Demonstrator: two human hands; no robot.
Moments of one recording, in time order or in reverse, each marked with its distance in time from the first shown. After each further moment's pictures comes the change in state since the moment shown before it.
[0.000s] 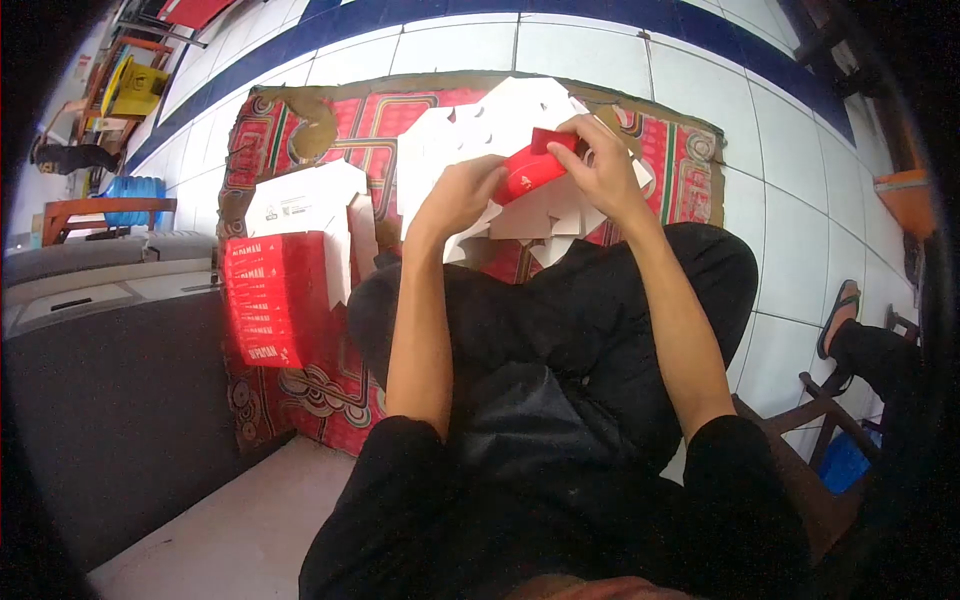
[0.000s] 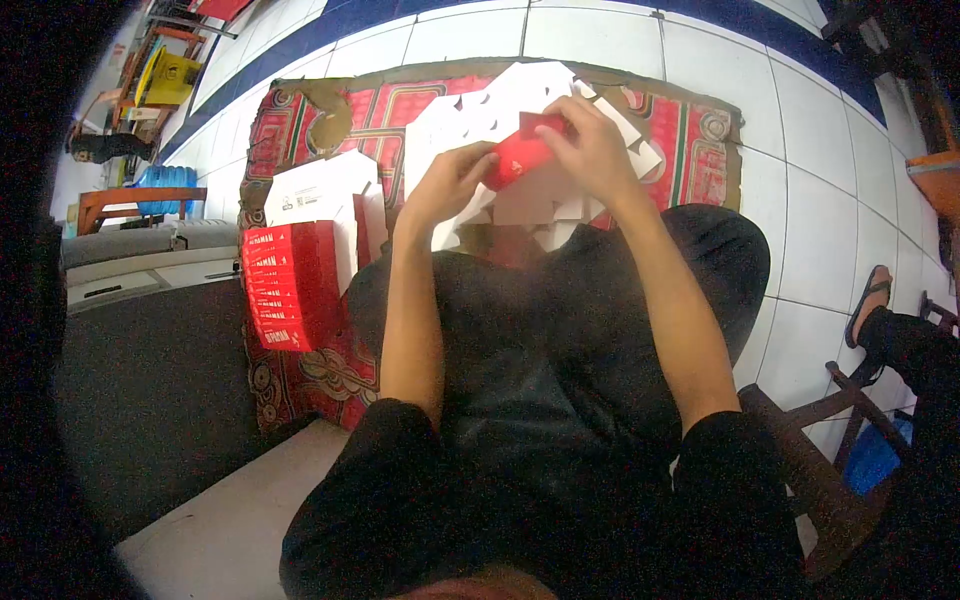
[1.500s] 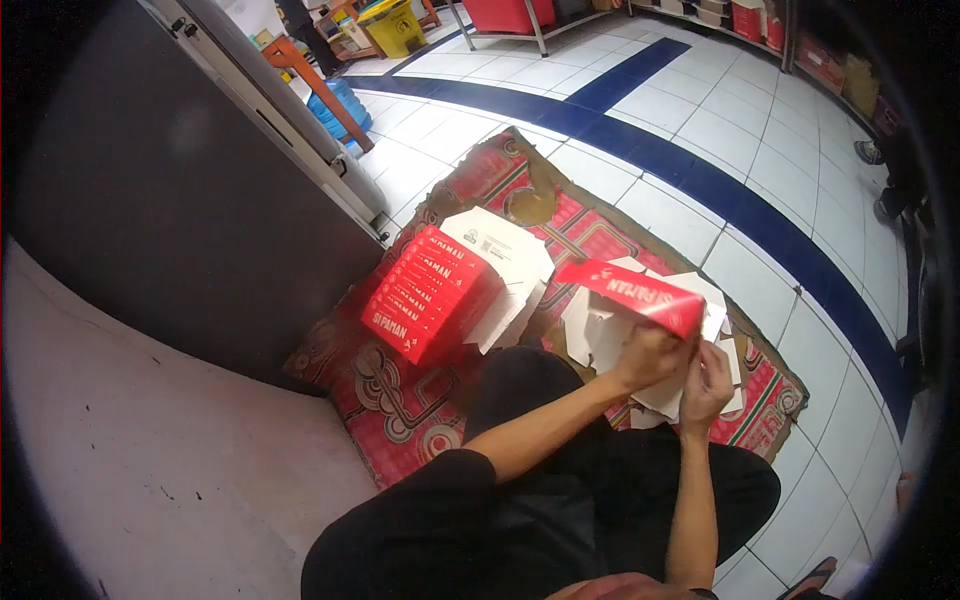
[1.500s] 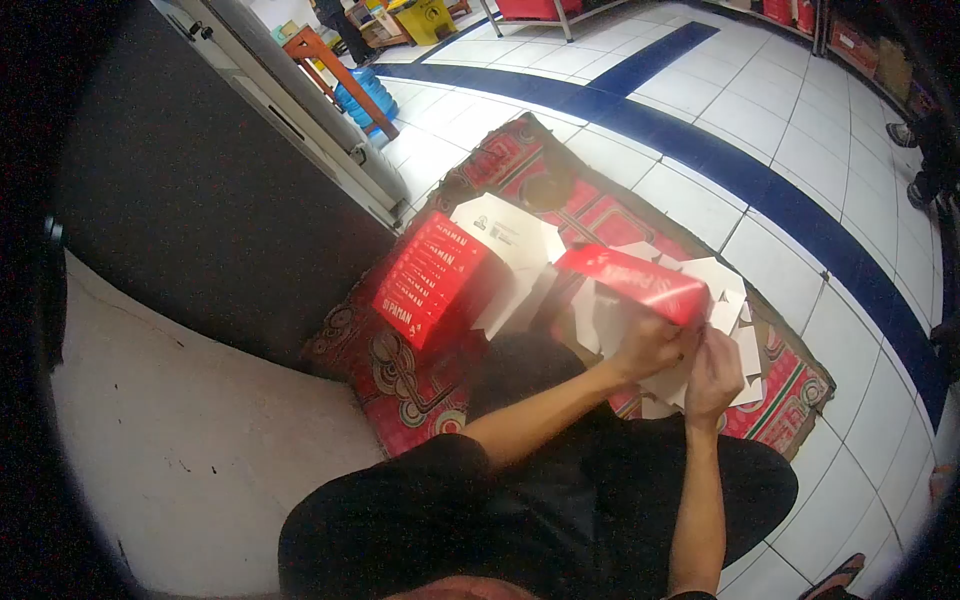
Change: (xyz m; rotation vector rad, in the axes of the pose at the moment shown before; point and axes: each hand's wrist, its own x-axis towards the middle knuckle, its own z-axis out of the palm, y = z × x) left_hand 0.000 0.054 0.041 -0.193 0.847 0.380; right_hand -0.026 -0.020 0.043 0.007 0.249 -0.255
